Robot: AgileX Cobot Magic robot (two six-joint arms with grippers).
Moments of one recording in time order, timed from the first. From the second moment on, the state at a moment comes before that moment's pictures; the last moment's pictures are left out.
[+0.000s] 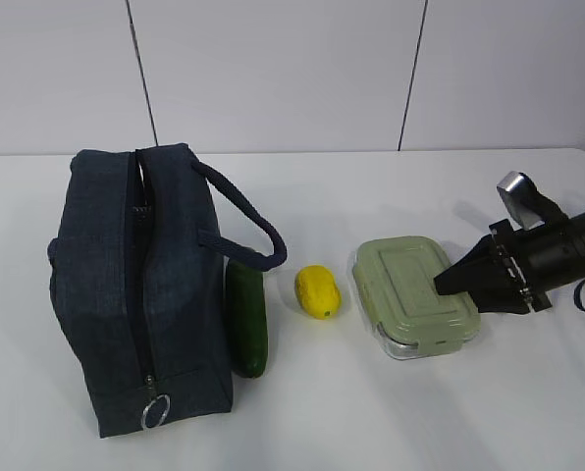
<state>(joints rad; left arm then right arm) 0.04 0.01 -0.51 -0.11 1.10 0.06 -0.23 2.20 -1.22 1.09 1.19 -1.01</state>
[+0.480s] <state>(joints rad) 0.04 0.01 -0.51 -0.11 1.10 0.06 -0.23 2.20 -1.22 1.09 1.19 -1.01</state>
